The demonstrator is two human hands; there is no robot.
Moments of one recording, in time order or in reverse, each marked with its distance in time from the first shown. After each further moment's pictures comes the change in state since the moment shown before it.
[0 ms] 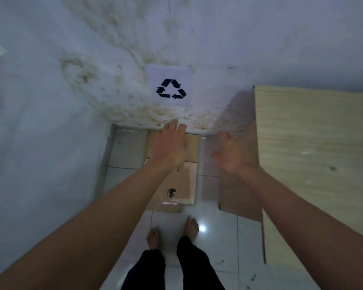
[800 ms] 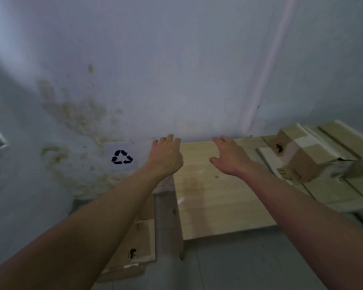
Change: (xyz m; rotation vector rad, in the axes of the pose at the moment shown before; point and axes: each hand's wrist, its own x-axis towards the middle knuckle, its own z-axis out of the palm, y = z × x) left_hand -0.221 0.295 -0.136 0.246 0.214 0.350; right_hand -0.343 0.133 -0.220 -0.128 0.466 0.017
